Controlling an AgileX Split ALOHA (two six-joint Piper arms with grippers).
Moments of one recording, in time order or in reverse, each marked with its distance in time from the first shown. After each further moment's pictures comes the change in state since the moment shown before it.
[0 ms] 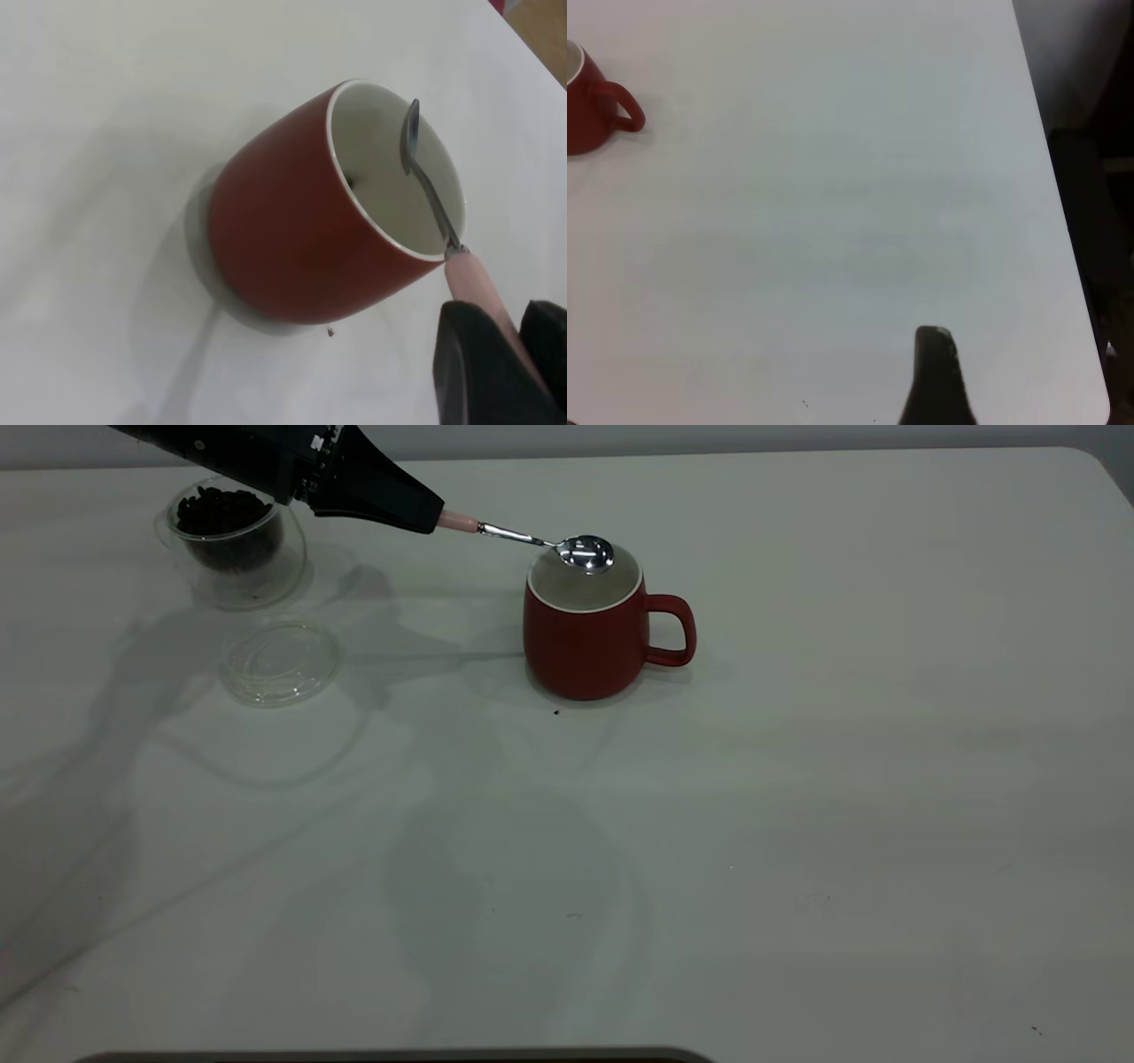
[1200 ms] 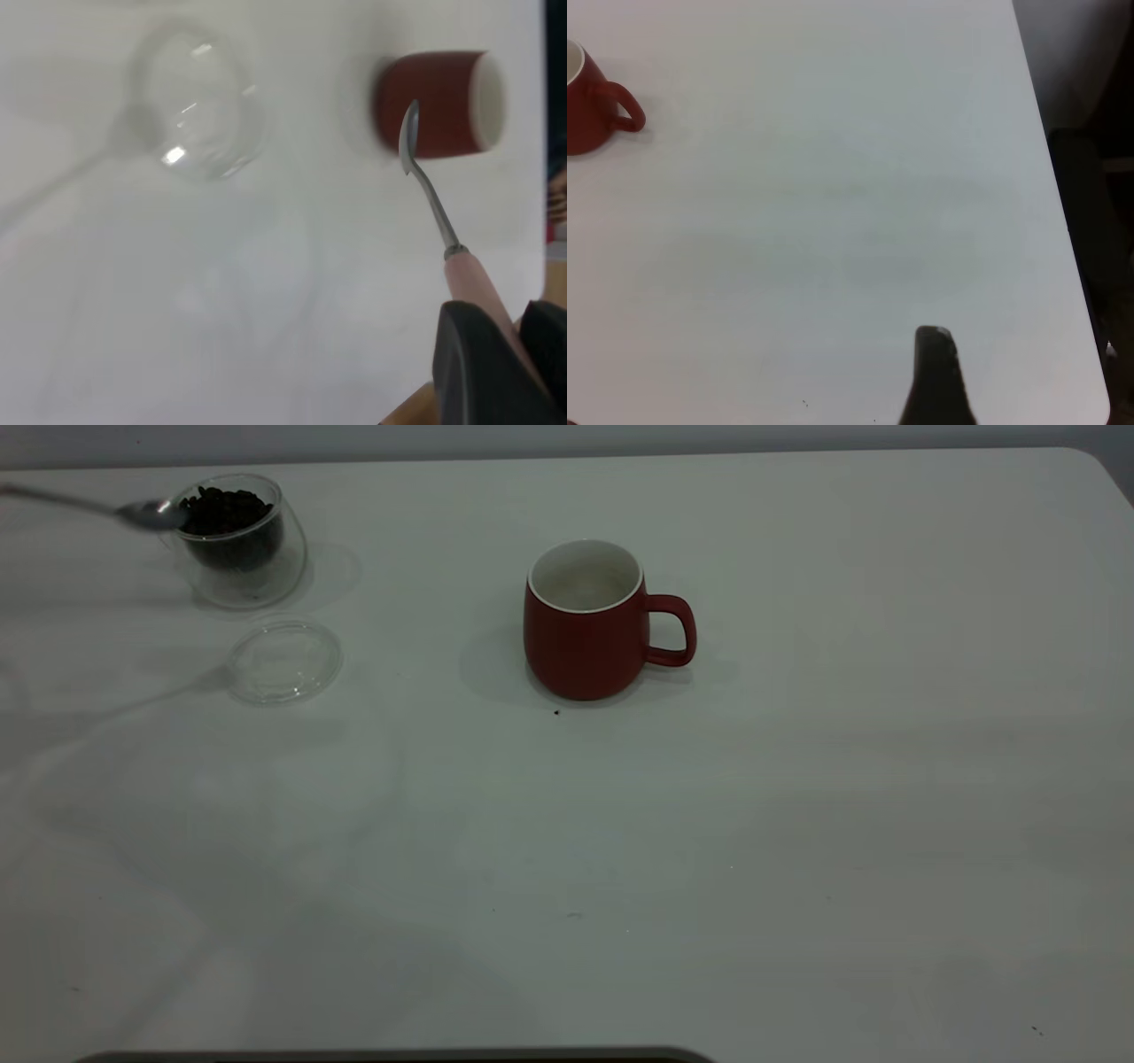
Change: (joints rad) left arm 0.595 -0.417 0.411 0.240 0.065 -0.501; right arm 0.000 0.000 0.000 0.000 0.000 0.000
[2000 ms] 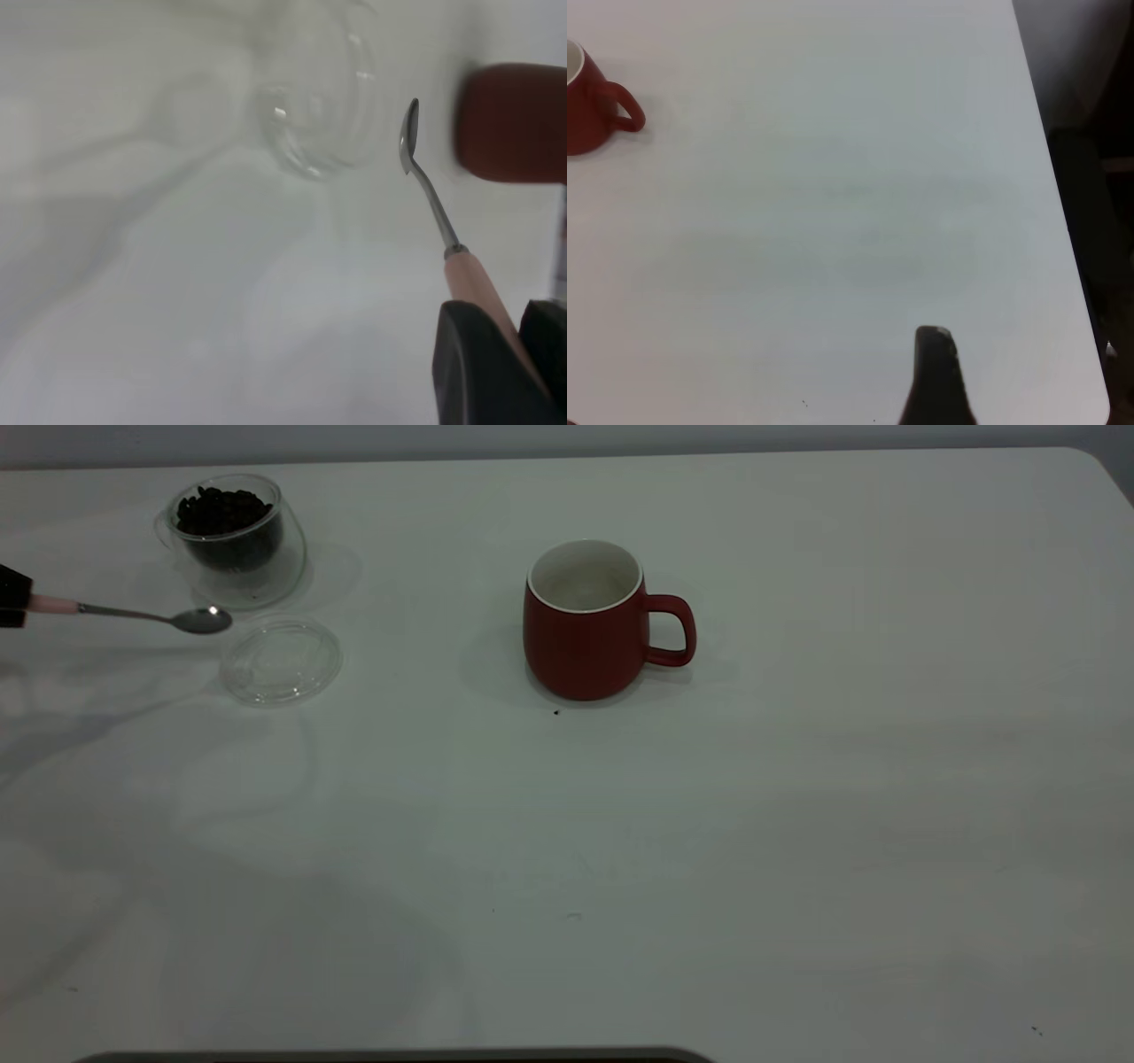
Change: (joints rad) left arm -0.021 0.225 0.000 -0.092 -0.132 0.060; right arm 0.000 0.000 0.000 0.000 0.000 0.000
